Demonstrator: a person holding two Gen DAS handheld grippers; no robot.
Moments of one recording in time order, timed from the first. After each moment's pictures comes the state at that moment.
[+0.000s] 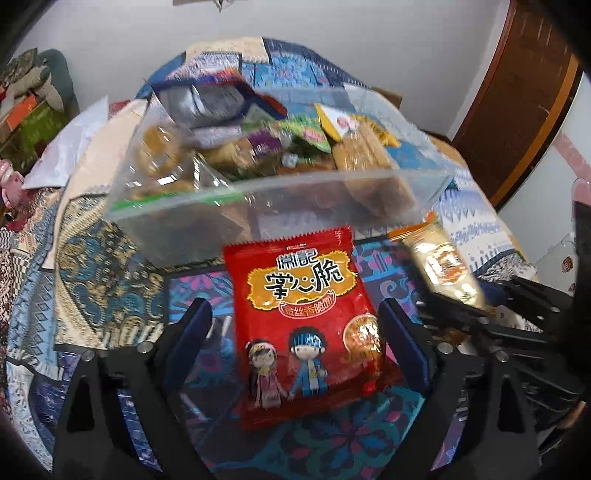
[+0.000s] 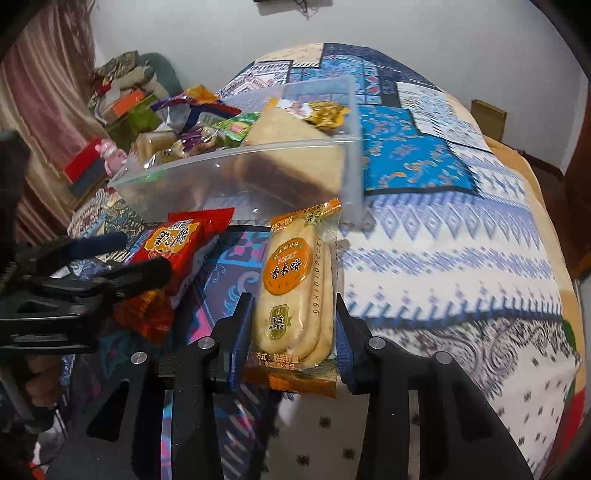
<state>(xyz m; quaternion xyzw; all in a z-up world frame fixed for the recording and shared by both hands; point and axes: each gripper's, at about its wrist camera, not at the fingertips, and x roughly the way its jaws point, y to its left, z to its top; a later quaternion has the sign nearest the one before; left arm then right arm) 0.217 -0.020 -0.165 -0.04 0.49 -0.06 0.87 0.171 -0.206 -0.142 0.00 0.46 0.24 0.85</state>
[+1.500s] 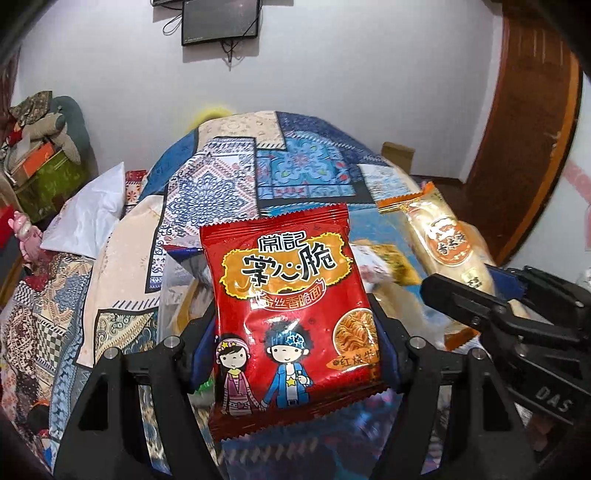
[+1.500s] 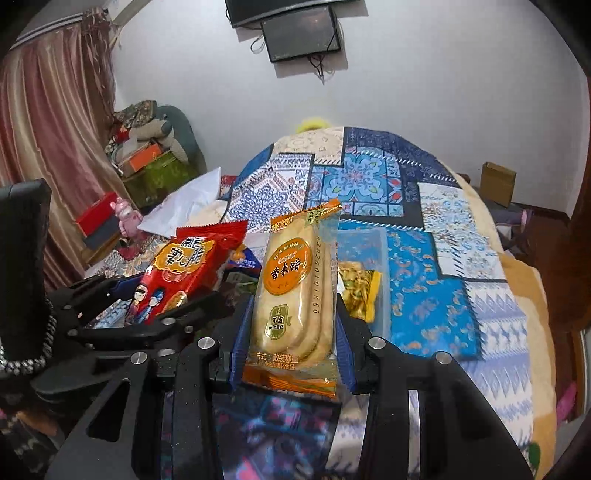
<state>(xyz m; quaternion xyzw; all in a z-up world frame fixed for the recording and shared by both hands) 0.277 -0.011 -0.094 -0.01 0.39 -0.02 0.92 0.246 -0.162 -0.062 0.02 0.36 0.27 0.90</state>
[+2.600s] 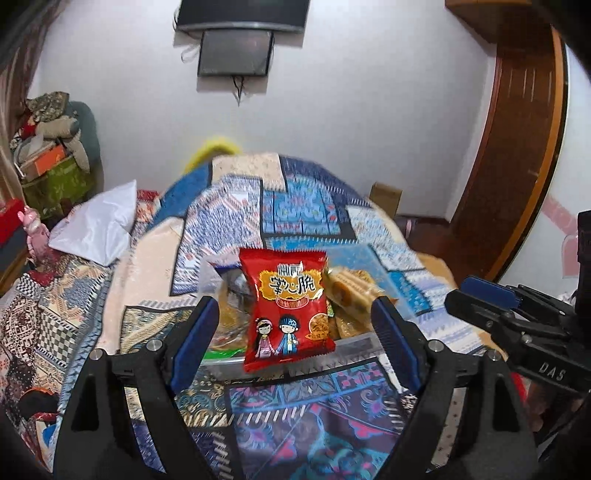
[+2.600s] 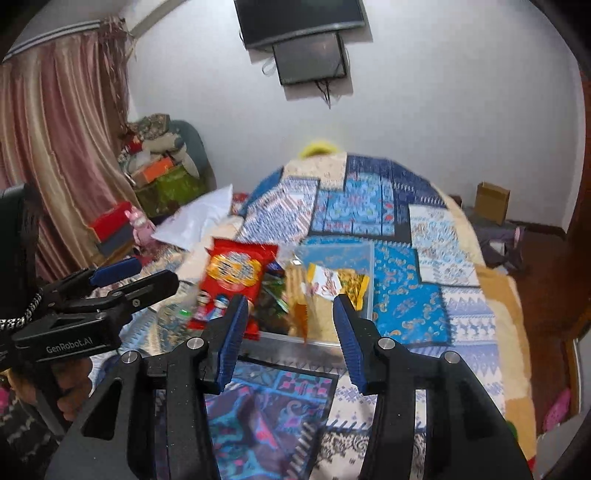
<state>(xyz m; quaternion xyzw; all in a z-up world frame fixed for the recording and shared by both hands) 0.185 0.013 -0.026 -0.06 0.31 -0.03 0.95 0.179 -0.195 -0.009 0.02 0.31 0.28 0.91</state>
